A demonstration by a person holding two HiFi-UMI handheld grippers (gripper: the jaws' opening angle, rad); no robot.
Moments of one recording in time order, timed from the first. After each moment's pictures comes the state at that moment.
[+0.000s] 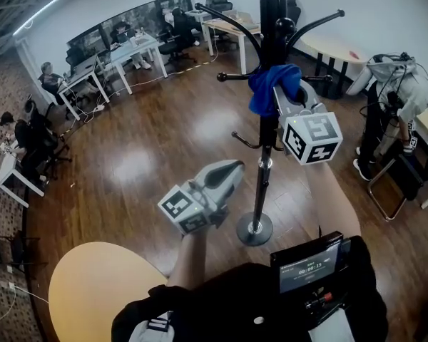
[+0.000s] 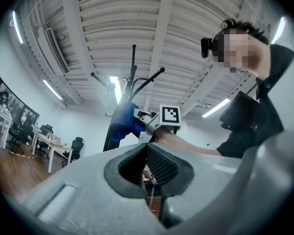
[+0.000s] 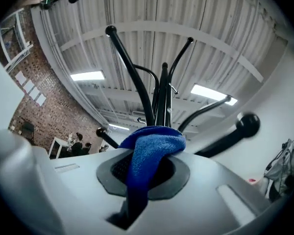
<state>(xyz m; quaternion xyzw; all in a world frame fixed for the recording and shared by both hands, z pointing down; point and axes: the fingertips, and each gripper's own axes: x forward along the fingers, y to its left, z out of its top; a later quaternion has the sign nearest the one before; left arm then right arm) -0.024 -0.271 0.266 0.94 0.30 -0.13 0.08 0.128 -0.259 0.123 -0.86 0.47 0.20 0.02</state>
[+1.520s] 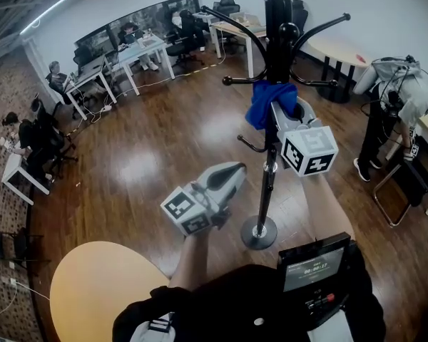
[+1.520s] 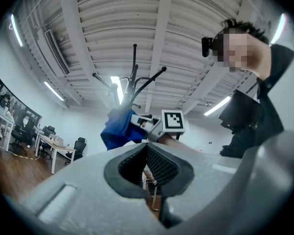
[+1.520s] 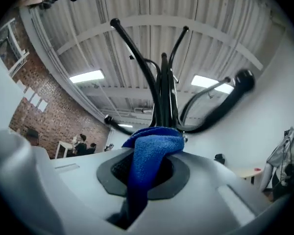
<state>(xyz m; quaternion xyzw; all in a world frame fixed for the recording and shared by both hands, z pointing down) -0.026 -0.278 0.268 0.94 0.29 -0.13 0.08 0.120 -0.277 0.163 -0.85 0.50 0.15 0.02</state>
